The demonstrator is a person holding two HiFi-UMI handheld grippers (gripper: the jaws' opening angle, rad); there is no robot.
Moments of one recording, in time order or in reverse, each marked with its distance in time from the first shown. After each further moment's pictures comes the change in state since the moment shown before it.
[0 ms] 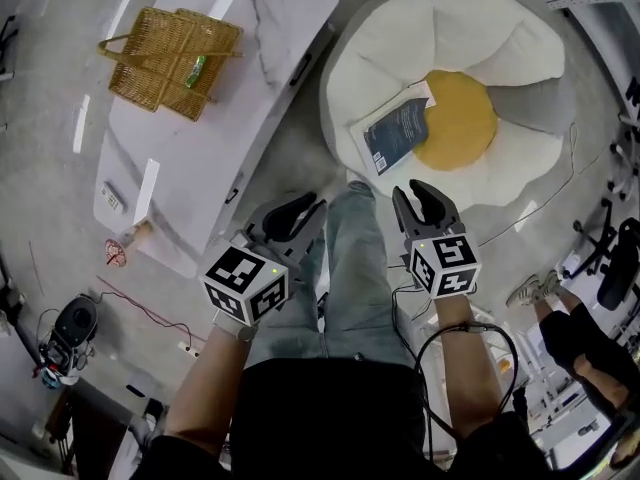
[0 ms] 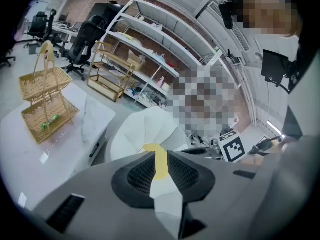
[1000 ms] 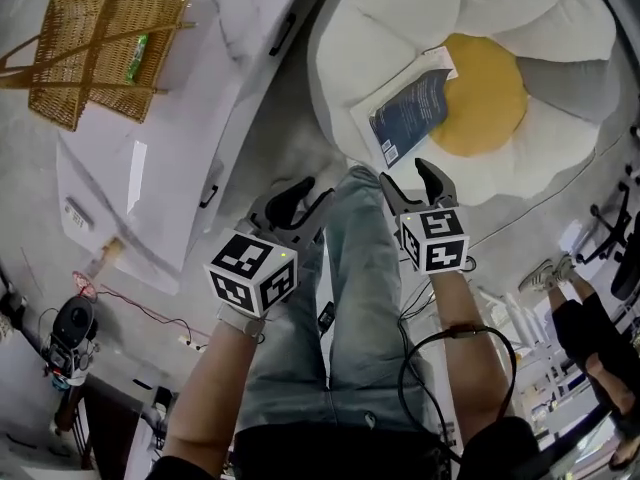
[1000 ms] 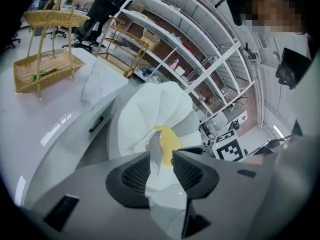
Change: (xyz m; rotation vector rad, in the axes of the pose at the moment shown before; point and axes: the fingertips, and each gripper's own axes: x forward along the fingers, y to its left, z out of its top) left arm 0.109 0.097 -0.106 -0.110 0.135 0.033; right arm 0.140 -0.053 -0.127 0.005 0.207 -0.045
